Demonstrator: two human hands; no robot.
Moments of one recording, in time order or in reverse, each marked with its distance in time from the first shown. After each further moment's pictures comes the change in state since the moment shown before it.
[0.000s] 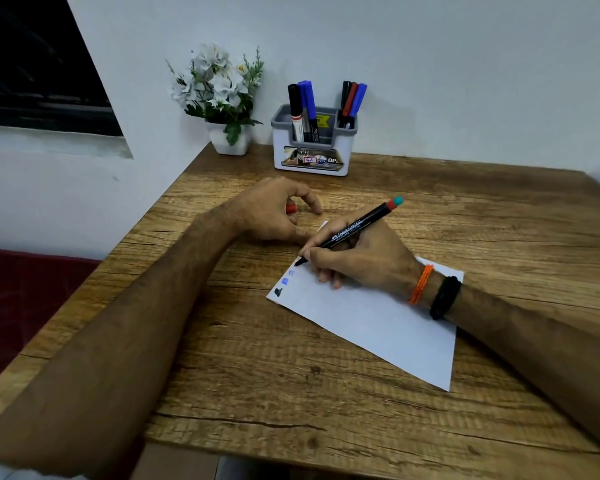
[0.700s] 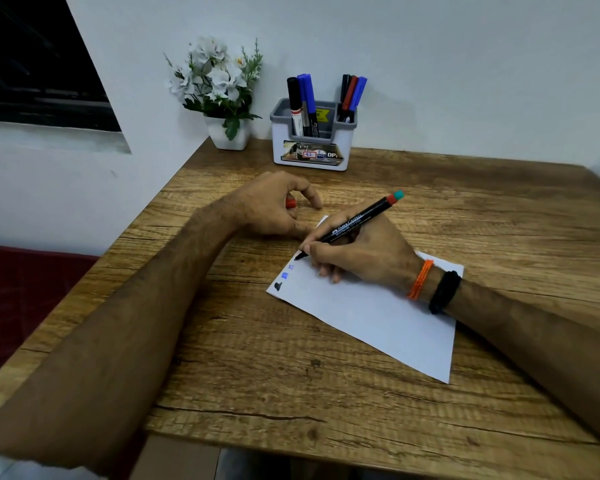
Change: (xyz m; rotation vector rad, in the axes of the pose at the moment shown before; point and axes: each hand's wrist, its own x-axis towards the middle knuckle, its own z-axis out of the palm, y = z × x) left_hand 0.002 -0.001 0.001 0.006 0.003 -0.011; right_hand -0.001 -0.001 0.000 -0.017 0.021 -0.007
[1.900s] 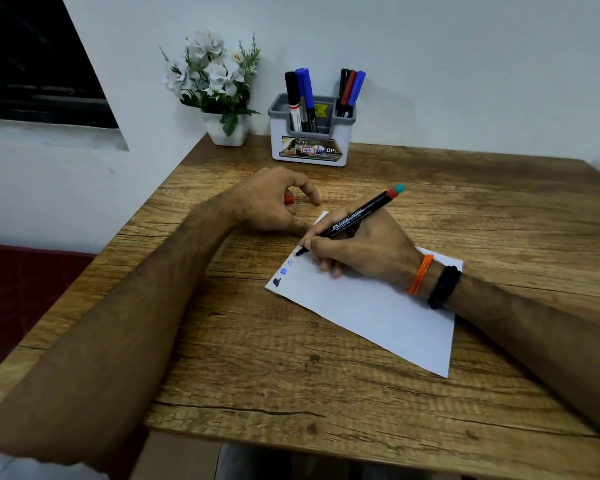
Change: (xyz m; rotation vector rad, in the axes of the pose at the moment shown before) left_hand 0.000 0.000 0.000 -0.014 -0.015 0.002; right_hand 0.001 0.003 -0.002 0.011 0.006 -0.007
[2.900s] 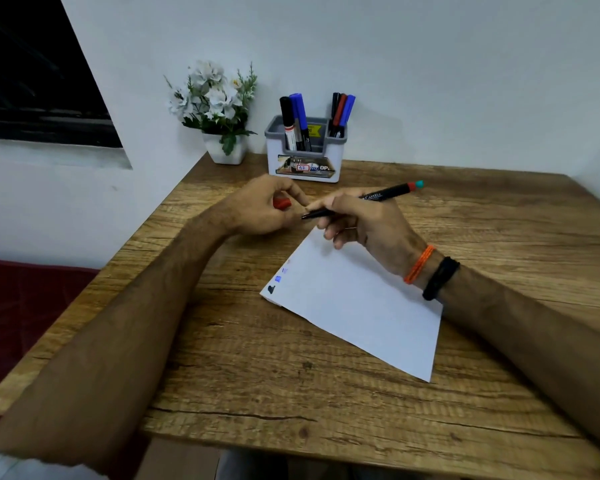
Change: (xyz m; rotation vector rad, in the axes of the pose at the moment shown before) left_hand 0.006 -0.013 -0.004 -0.101 0.140 0.035; right_hand 0.017 -0.008 -0.023 0.368 0.056 -0.013
